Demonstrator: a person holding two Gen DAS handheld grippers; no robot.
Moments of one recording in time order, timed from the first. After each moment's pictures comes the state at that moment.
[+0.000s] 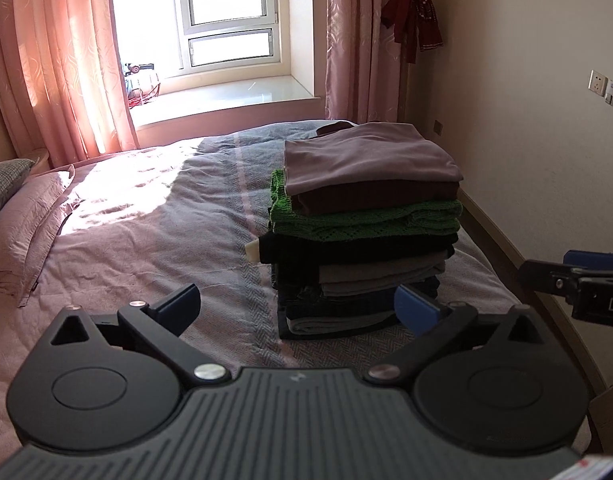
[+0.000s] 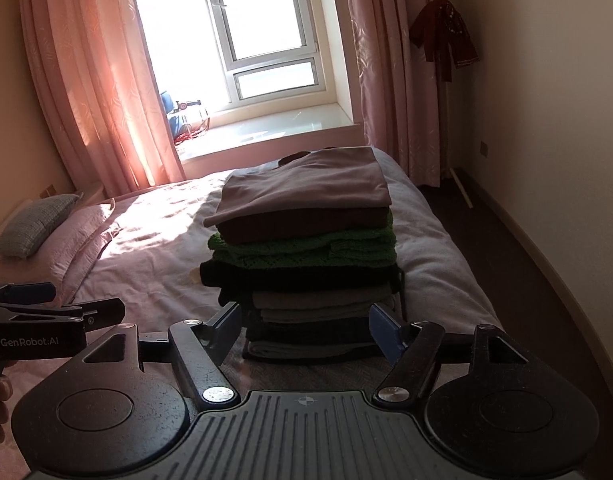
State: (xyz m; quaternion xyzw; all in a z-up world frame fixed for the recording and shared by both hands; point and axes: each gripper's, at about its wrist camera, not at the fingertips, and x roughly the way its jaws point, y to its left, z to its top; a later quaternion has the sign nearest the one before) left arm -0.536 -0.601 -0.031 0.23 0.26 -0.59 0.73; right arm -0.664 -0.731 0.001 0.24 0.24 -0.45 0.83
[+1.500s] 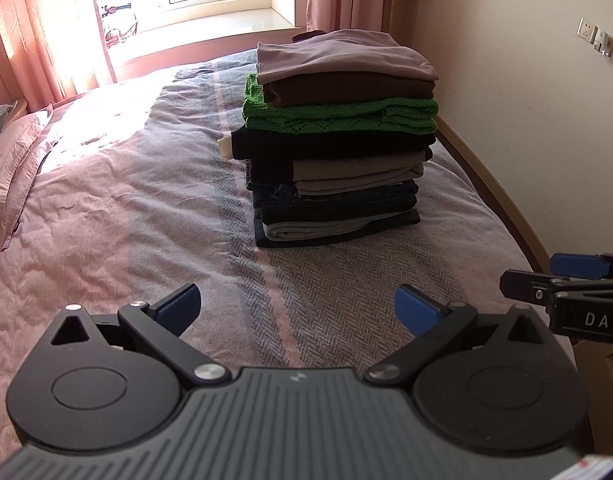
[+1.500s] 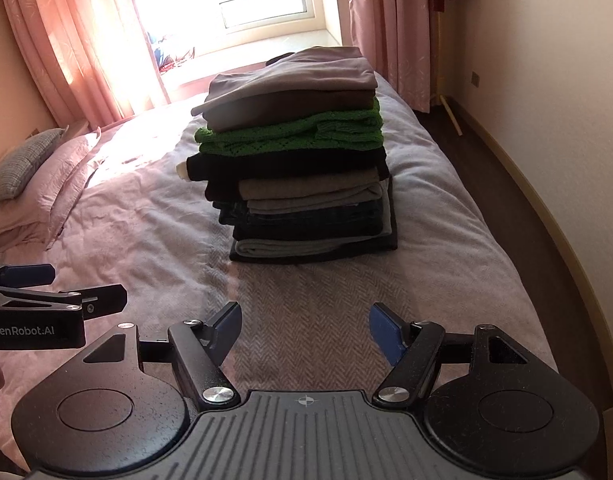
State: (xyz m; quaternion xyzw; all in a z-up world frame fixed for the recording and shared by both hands) left arm -0.559 -0.569 -0.082 0.29 0.34 -0.58 0.68; right arm -0.678 -0.696 -0.044 0.29 0.33 -0.43 0.79
